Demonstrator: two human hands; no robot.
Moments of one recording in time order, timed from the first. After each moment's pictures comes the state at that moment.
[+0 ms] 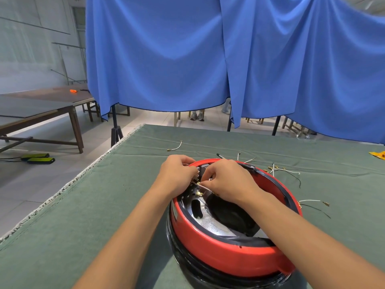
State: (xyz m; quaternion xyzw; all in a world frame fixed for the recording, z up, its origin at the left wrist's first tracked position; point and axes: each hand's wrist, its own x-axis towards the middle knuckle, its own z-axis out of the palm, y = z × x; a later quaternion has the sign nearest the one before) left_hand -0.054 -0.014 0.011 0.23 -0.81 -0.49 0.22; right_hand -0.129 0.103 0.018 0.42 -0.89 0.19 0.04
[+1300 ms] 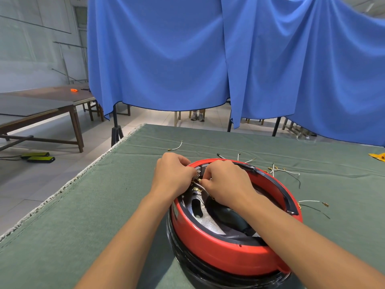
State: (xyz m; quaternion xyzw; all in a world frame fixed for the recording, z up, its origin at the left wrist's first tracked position) left_hand -0.048 -0.011 0.013 0.29 -0.82 -0.40 0.28; right_hand -0.121 0.096 0.012 0.41 -0.89 0.15 0.12
